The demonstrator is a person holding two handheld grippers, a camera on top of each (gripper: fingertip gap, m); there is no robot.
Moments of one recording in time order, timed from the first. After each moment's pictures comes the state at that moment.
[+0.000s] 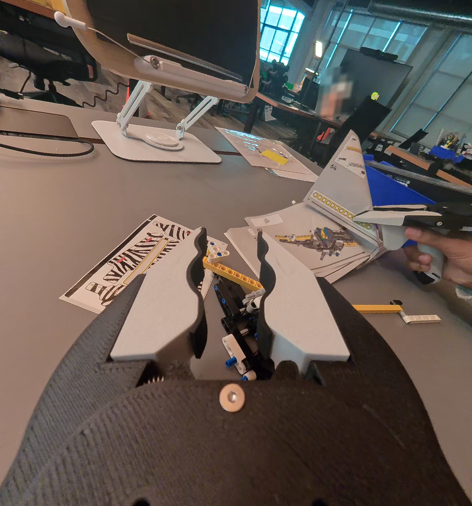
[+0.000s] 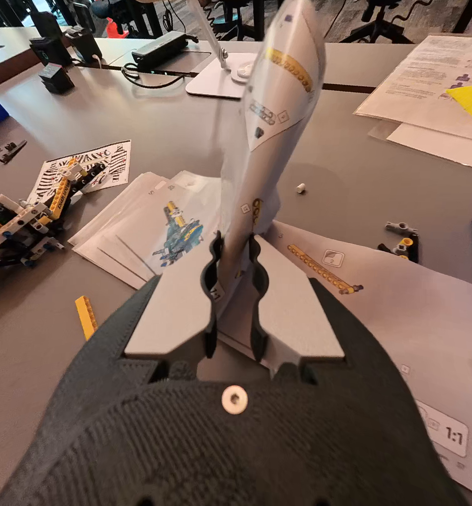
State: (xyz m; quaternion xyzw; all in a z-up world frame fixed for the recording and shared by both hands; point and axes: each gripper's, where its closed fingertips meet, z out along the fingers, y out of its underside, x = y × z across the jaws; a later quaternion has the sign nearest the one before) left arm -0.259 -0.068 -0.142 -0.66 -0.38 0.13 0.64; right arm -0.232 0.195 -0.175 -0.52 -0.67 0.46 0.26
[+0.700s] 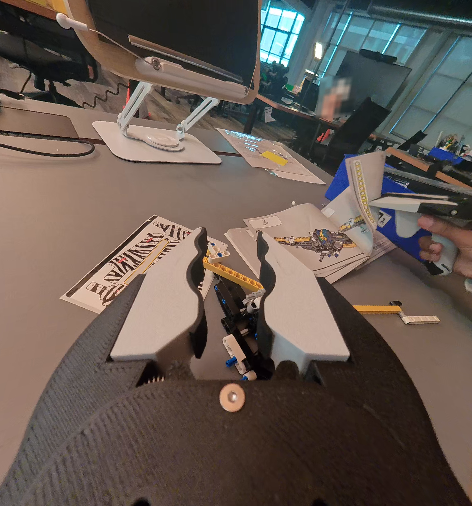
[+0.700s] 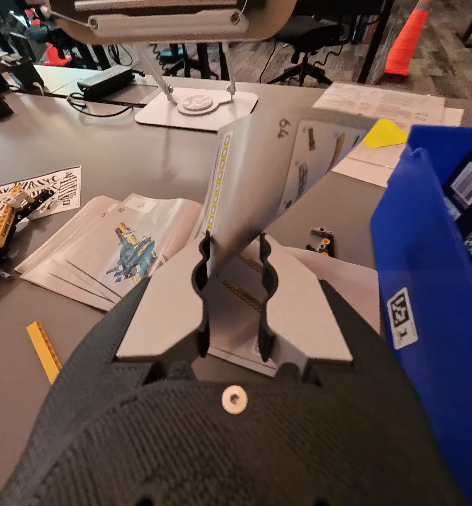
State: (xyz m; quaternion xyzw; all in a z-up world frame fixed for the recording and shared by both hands) left arm -0.259 -0.069 -0.141 -0.66 -0.38 0.13 0.64; right arm -0.232 0.240 -0.152 -0.55 -0.63 0.44 0.34
